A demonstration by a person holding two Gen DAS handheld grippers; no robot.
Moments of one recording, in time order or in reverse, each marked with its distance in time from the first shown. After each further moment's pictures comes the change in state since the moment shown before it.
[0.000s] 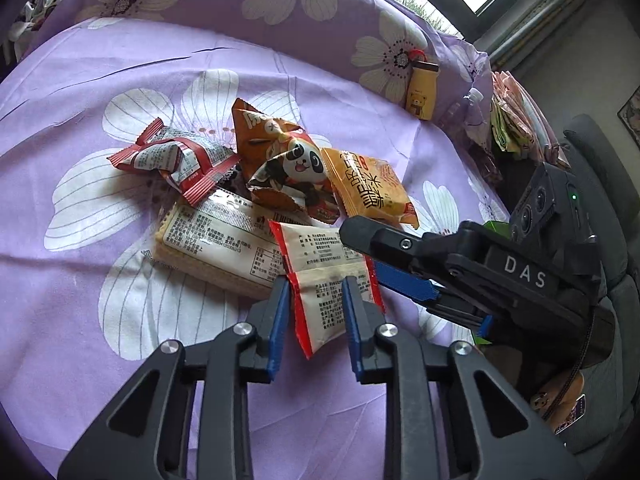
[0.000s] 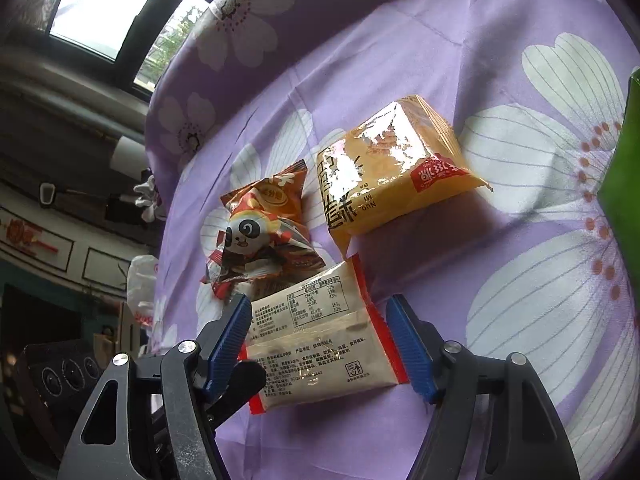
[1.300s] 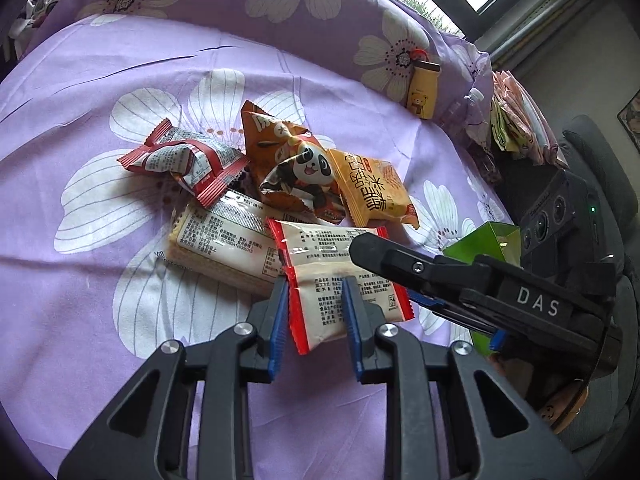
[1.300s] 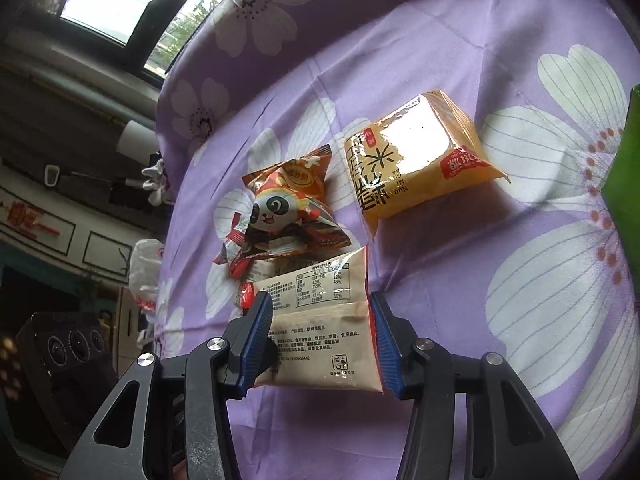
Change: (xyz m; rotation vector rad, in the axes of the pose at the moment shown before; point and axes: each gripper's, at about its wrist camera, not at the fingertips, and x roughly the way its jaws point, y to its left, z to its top) left arm -0.009 0.006 0.005 -0.012 0.020 -0.015; right arm -0.006 0.018 -0.007 -0.047 0.012 0.005
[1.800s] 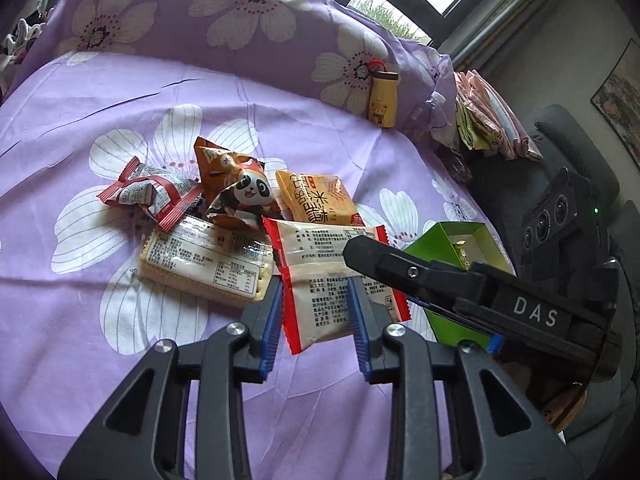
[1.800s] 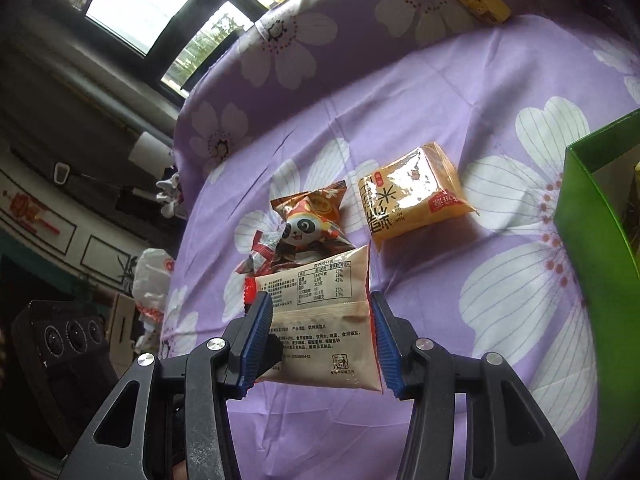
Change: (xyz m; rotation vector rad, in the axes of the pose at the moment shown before) left arm -0.021 -0.038 0.000 0.085 -0.052 -0.055; right arm -0.045 0.017 -0.006 -0.056 -0.107 -0.023
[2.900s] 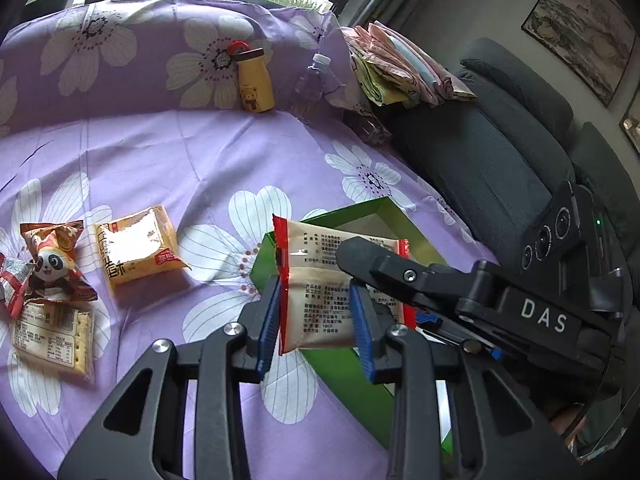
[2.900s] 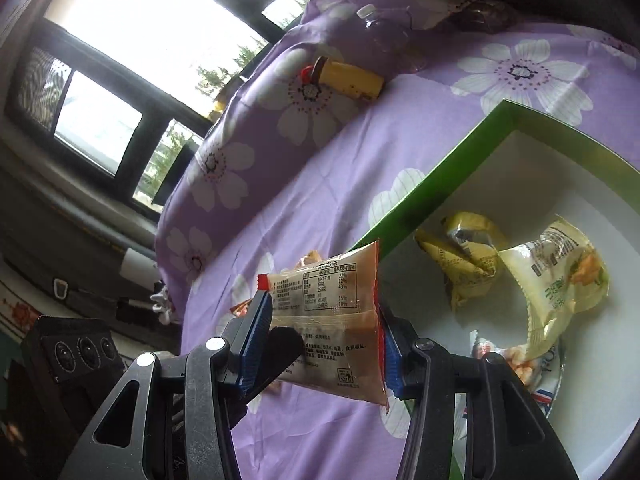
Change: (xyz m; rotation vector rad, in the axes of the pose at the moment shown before) left arm 0.061 -0.146 0.014 0.253 0.069 -0.159; right arm -0.124 -0.090 0.003 0.276 -0.291 -0.042
